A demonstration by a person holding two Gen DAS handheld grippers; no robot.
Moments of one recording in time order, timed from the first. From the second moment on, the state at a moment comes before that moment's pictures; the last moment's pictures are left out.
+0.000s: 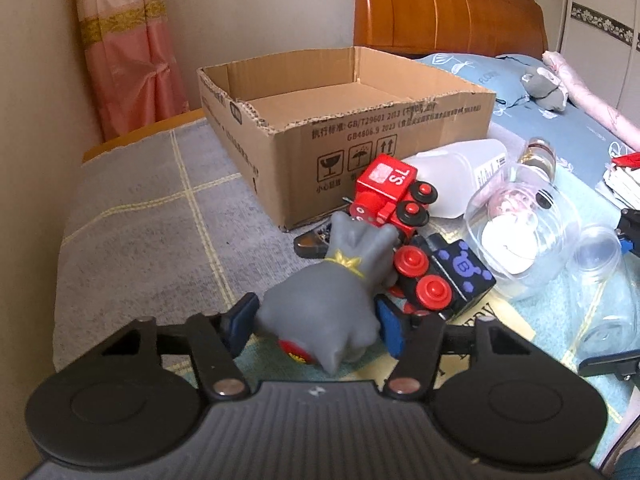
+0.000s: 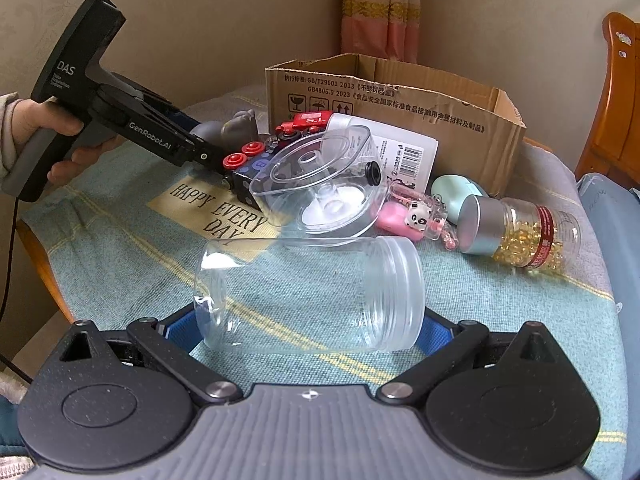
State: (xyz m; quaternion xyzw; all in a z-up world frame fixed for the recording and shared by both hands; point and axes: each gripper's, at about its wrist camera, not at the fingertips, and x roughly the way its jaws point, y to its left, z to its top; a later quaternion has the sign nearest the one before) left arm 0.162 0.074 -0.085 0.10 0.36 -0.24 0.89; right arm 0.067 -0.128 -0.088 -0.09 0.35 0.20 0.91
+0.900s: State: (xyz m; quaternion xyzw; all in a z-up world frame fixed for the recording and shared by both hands) left arm 0.133 0.077 -0.077 0.07 0.38 -0.24 0.89; right arm 0.076 -0.111 -0.068 -0.13 0.38 0.16 0.90
